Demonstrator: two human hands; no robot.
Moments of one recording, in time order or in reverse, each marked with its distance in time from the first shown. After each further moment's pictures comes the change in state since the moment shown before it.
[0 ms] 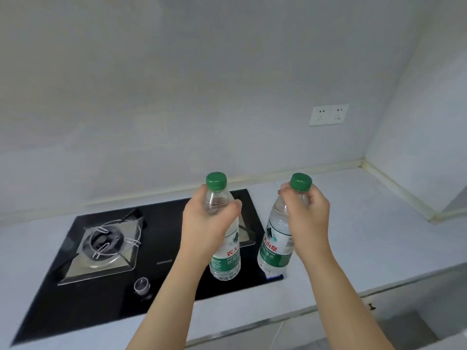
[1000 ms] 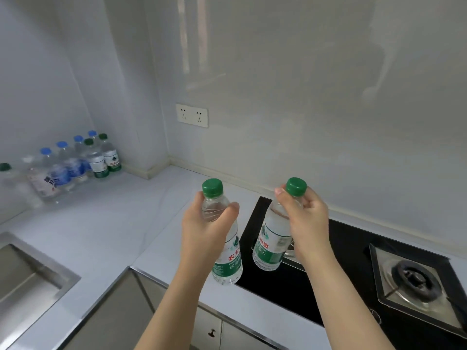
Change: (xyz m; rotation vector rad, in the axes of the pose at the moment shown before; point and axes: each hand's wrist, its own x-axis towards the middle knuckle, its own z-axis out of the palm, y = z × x) left_hand -0.091 -0.057 -0.490 -0.016 0.684 -0.022; right_hand -0.292 -0.010 0.427 0.131 -0.710 -0.011
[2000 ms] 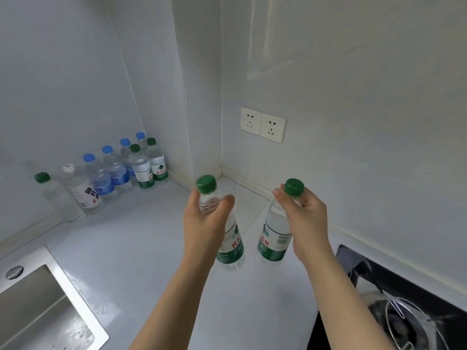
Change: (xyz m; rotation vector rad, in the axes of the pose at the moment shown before) left_hand 0.268 -0.087 -0.099 -0.038 0.317 -0.153; right_hand 0.185 0.118 0.252 0.034 -0.205 0.200
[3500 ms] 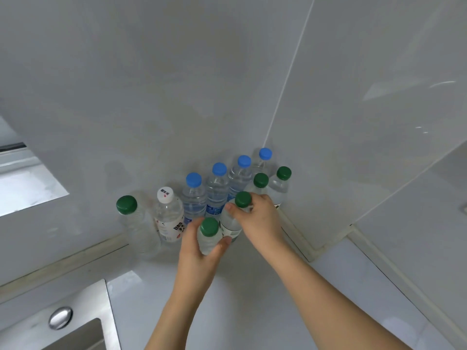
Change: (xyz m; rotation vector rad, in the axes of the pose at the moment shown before) left_hand 0.334 -0.170 -0.274 0.171 0.245 -0.037; right_hand 0.153 0.194 0.493 -0.696 -0.623 -0.087
